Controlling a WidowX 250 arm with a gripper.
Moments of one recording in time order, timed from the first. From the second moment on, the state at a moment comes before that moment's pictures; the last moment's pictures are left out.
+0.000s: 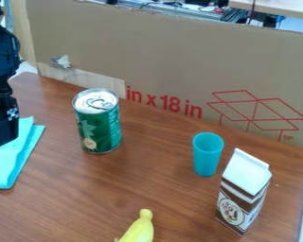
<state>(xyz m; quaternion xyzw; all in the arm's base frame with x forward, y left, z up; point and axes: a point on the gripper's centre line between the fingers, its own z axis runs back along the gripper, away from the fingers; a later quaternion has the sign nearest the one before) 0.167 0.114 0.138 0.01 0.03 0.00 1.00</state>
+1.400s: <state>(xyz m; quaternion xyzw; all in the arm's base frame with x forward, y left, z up) 0.176 -0.055 0.063 0.02 0.08 -0.18 0.98</state>
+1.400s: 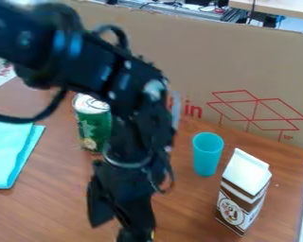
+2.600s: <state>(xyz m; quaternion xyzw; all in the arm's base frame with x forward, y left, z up) 0.168 -0.055 0.027 -0.01 0.12 -0.20 0.97</state>
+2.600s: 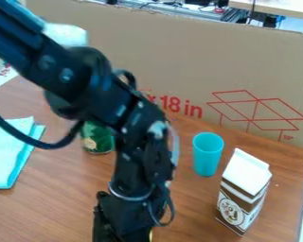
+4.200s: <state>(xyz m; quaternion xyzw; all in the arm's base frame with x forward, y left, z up) 0.222 0.221 0.124 -0.02 -0.03 0.14 0.99</state>
